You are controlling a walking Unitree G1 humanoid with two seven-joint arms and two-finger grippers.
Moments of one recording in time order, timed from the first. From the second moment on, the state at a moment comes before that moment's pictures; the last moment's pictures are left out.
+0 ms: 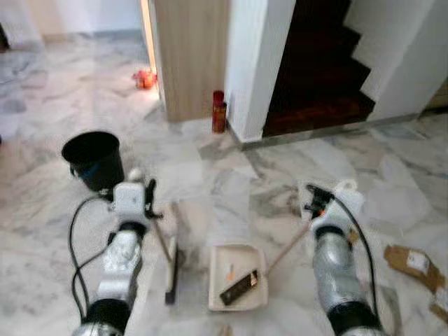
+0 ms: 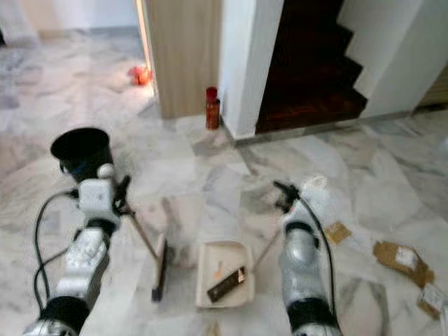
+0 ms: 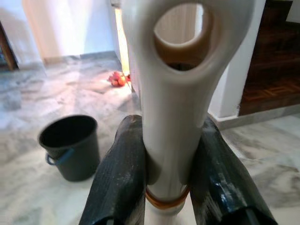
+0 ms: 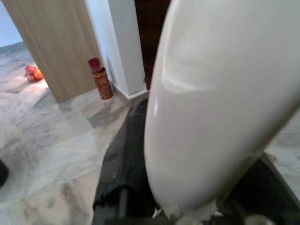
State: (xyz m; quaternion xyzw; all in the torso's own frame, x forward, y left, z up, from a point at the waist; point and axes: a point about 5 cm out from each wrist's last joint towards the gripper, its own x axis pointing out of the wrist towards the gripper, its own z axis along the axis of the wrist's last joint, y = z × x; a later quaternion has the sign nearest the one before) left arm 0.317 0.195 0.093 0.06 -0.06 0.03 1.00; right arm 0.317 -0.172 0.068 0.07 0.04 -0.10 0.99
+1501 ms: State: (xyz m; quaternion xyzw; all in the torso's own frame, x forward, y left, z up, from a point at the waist) left arm 0.319 0.185 0.096 0.06 -0.07 0.02 1.00; right arm 0.315 -0.177 0.069 0.06 0.04 -0.11 0.99
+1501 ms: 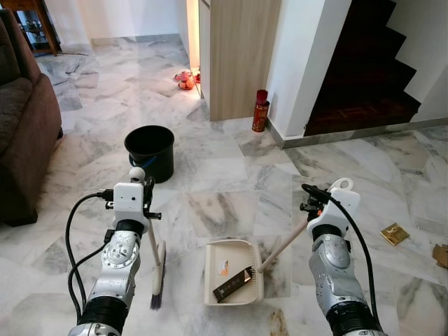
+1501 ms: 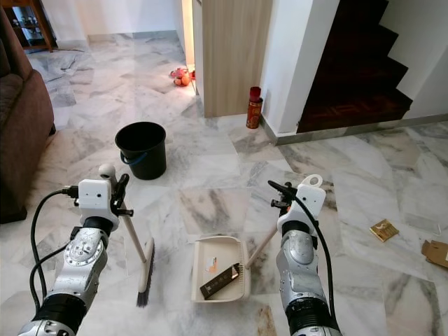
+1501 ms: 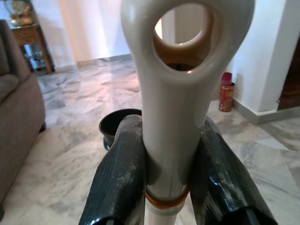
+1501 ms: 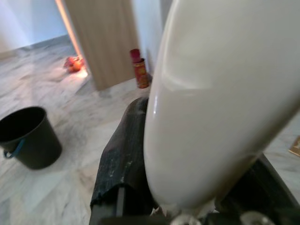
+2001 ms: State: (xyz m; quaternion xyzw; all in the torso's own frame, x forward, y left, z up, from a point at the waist) left arm 0.319 0.188 0.094 0.07 -0.06 0.02 1.00; right arm 0.315 -0.172 0.068 0.07 0.04 -0.10 0.99
